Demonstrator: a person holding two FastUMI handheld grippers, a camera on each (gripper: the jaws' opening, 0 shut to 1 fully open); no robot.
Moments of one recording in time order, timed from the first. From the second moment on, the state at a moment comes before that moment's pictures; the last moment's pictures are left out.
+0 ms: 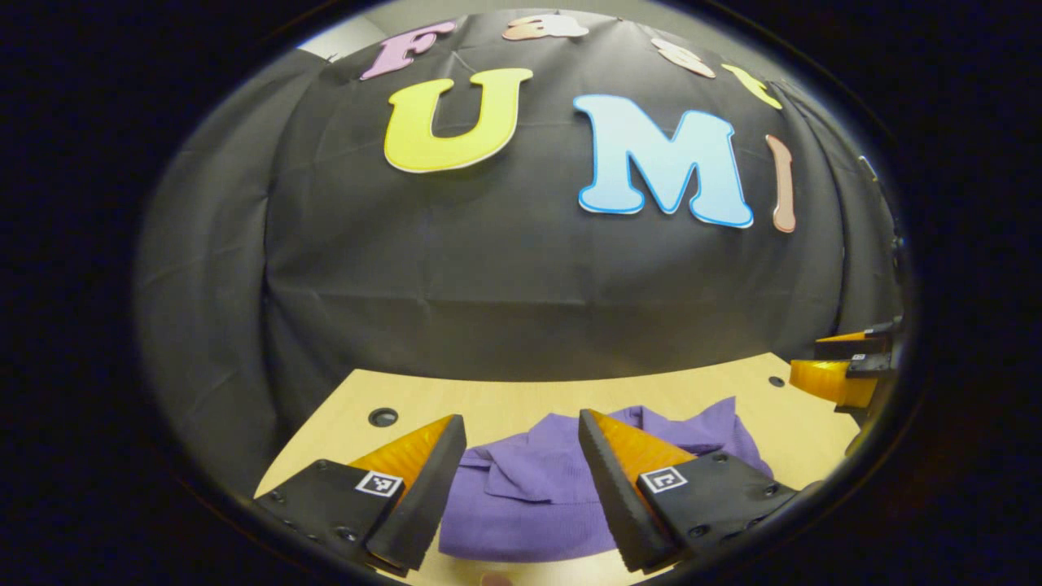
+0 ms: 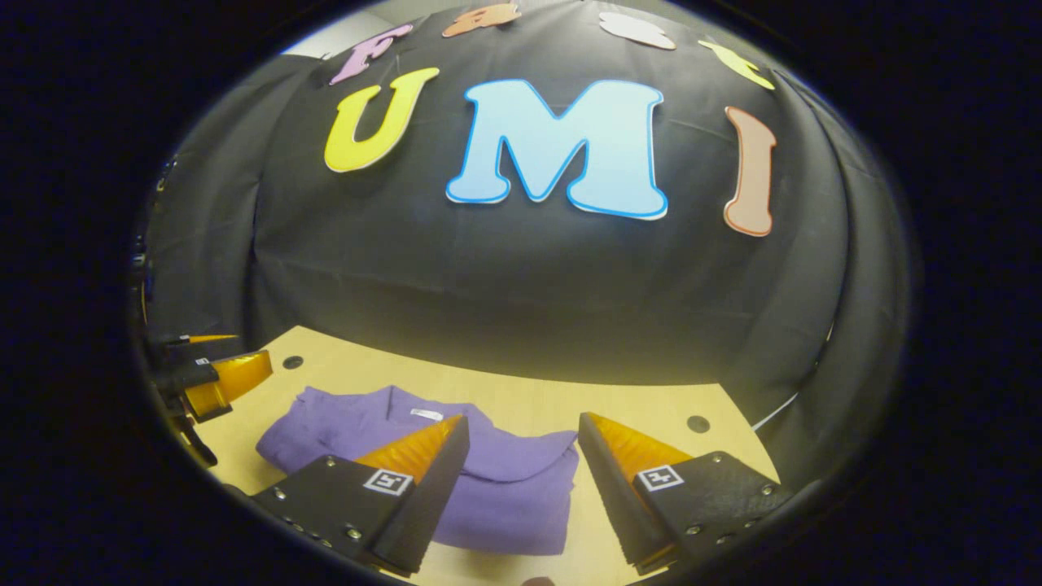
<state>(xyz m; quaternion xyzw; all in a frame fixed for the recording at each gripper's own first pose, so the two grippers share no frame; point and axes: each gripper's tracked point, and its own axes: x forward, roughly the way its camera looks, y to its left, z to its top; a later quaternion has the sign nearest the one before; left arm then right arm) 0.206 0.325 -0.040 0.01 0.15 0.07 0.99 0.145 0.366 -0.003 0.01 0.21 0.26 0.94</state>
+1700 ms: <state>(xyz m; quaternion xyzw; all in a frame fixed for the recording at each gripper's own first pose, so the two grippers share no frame) 0.088 0.255 0.115 0.02 0.04 0.01 1.00 0.041 0.313 0.122 0.06 0.09 0.18 0.98</state>
